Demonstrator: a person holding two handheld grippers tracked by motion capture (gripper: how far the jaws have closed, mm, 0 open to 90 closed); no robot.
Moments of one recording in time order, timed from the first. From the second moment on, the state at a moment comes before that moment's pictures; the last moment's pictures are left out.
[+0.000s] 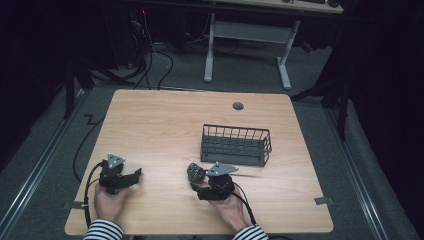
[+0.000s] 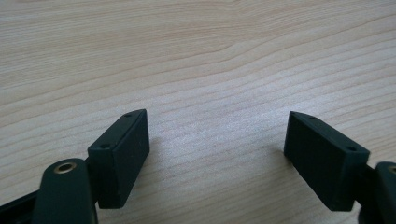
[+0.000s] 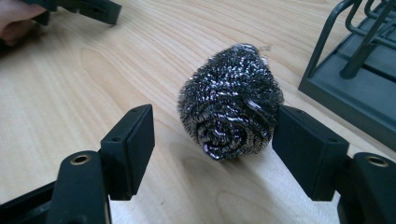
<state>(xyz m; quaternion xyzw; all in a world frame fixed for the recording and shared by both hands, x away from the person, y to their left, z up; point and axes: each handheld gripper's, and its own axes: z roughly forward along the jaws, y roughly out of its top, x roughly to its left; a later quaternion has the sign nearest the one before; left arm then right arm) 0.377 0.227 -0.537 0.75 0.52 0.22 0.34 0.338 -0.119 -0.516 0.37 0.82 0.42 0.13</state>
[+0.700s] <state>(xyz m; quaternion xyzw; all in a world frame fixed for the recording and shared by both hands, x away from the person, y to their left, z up) 0.377 0.226 -0.538 0.75 0.52 0.22 0.34 0.348 -0.114 -0.525 0.38 0.83 0.39 0.13</state>
